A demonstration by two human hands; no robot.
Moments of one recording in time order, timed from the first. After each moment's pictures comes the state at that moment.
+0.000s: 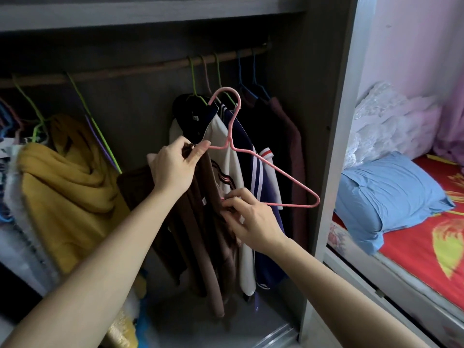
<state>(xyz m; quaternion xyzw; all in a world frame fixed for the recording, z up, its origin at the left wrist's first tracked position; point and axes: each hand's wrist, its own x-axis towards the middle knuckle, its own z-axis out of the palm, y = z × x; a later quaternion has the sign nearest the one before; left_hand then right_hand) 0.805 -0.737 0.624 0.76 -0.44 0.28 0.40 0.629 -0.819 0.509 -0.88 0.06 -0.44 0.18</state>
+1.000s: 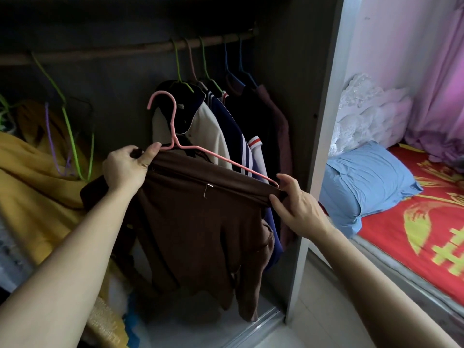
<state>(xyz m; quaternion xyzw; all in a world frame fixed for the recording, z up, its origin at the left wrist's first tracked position) 0.875 -0.700 0.598 0.80 -0.36 0.22 0.43 0.542 -0.878 0.488 -0.88 0.23 -0.39 0.12</state>
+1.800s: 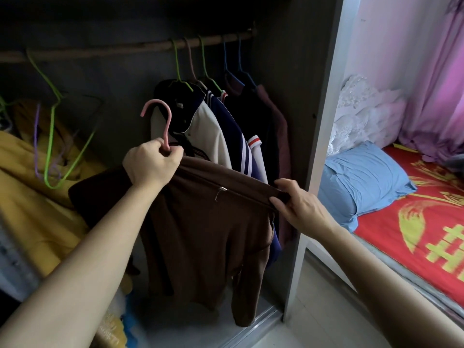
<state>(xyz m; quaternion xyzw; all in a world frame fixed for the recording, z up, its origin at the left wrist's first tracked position) 0.834 -0.725 0.603 0.79 -0.40 0.29 0.37 0.534 -0.883 0.486 -0.90 0.20 -0.37 0.10</state>
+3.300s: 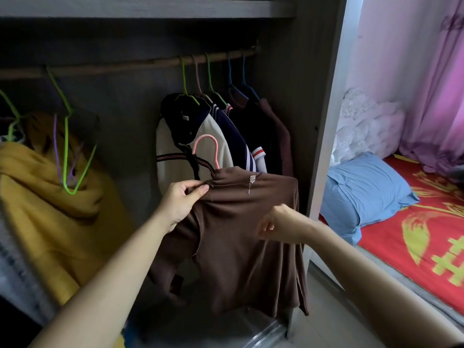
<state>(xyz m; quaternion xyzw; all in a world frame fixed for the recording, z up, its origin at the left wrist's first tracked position) 0.809 -0.719 0.553 0.66 -0.45 -0.19 0.57 0.573 -0.868 0.513 -0.97 0.16 -0.13 0.16</state>
